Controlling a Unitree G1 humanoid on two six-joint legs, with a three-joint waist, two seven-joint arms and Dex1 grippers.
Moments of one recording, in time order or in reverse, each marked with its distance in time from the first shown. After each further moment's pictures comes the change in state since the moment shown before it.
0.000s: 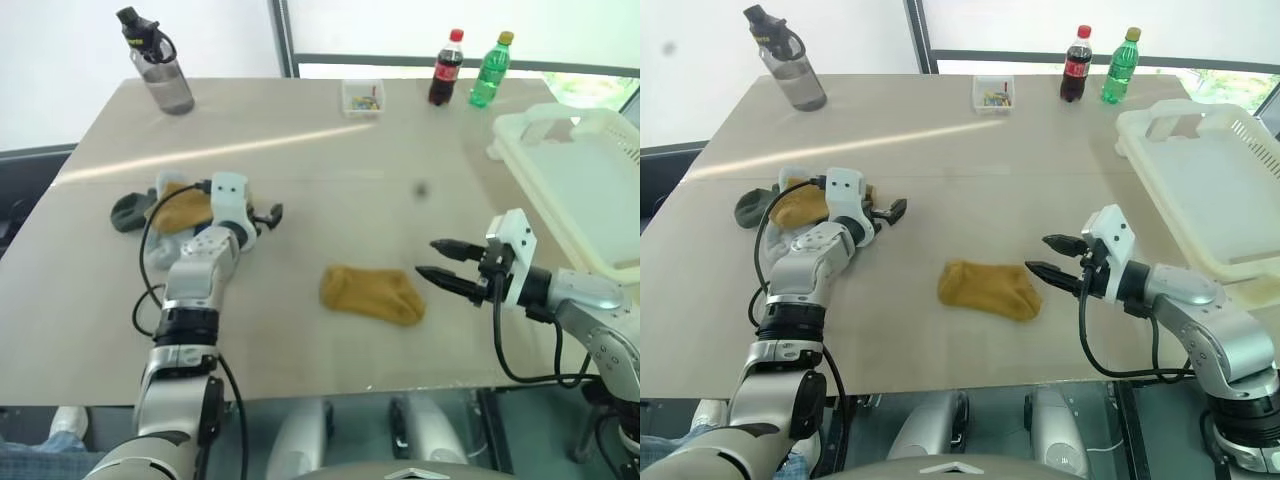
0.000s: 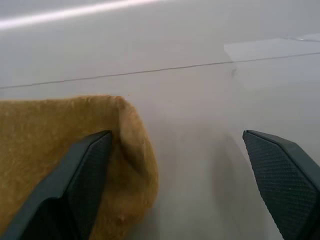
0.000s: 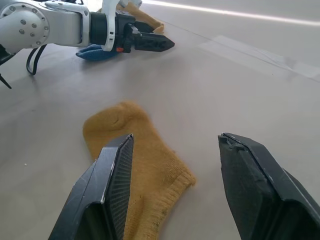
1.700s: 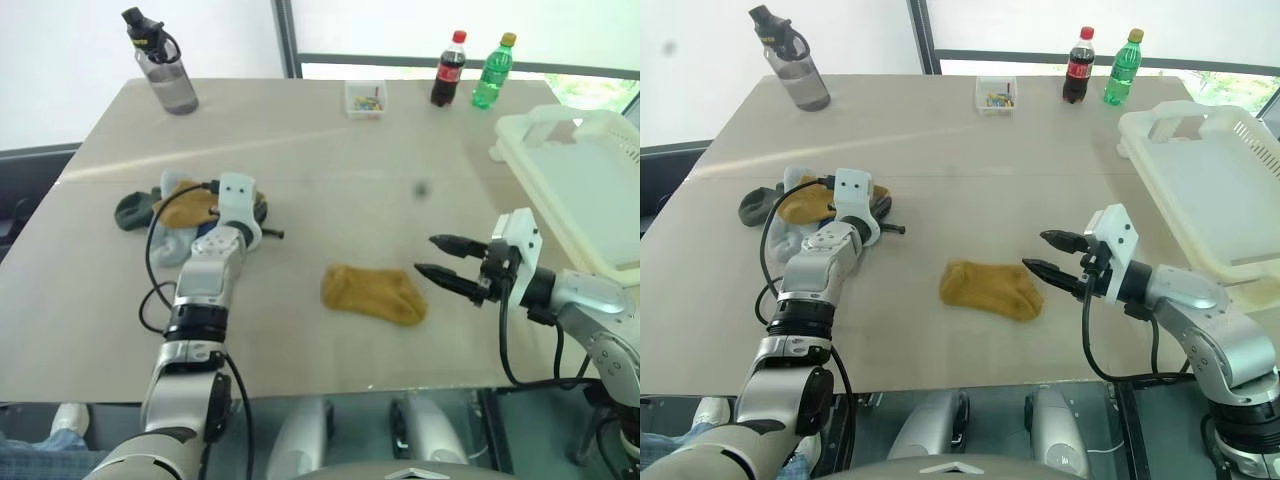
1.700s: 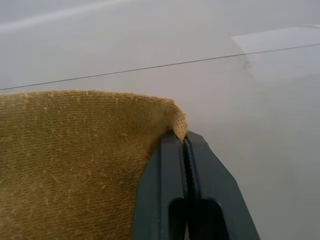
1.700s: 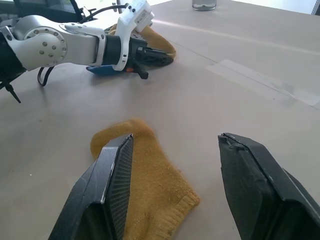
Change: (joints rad) left arm 0.018 -0.022 -0.015 -0.017 0.049 -0.016 0.001; right arm 0.016 0.000 -0.002 -0.022 0.014 -0.081 0.005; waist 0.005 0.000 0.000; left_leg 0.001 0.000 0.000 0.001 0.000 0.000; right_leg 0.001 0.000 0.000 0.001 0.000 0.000
